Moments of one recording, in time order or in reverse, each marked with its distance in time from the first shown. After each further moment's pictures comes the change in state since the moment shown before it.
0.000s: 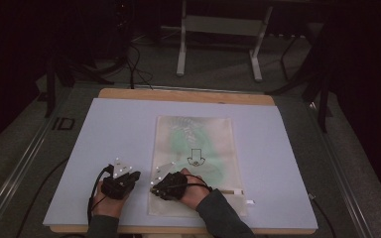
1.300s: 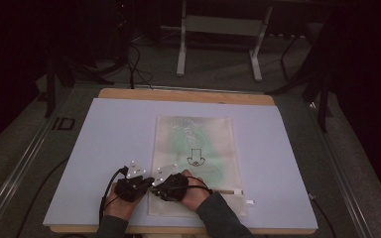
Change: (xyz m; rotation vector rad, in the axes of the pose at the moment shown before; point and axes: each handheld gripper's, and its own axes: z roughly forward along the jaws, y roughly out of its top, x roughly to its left) left arm -0.023 0.003 0.019 0.060 -0.139 0.018; right arm 0.002 -0.005 0.000 -0.035 -0.017 0.012
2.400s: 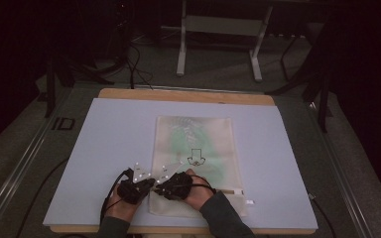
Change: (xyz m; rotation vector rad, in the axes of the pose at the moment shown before) left arm -0.012 0.001 0.002 0.019 0.069 0.086; right arm -0.006 -0.008 -0.007 -0.020 0.028 0.037
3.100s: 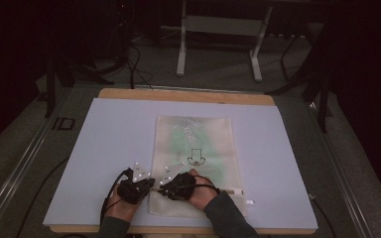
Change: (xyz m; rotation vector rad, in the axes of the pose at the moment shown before) left arm 0.000 0.000 0.000 0.002 -0.001 -0.013; right arm 0.000 -0.006 -0.007 0.024 -0.018 -0.028
